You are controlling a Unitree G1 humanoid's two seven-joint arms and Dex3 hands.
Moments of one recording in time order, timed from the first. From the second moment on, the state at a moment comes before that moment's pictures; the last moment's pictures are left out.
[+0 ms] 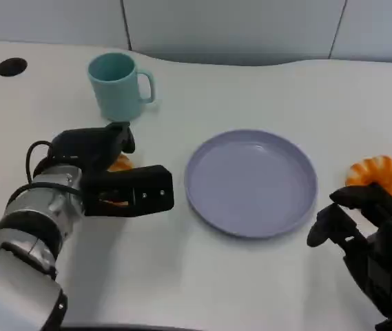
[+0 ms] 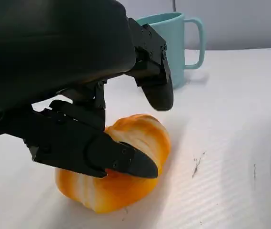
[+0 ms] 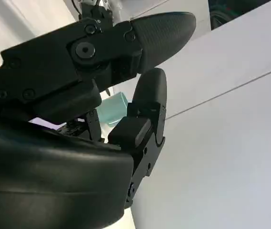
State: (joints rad) left arm -0.95 0.18 -0.49 1.38 0.71 -0.19 0.23; right arm 0.07 0.12 -0.14 0.05 0.56 -0.12 0.51
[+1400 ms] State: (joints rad) left arm -0.95 0.18 -0.53 1.38 0.75 -0.19 0.25; right arm 0.05 0.12 -0.15 0.08 0.56 -0.13 0.52
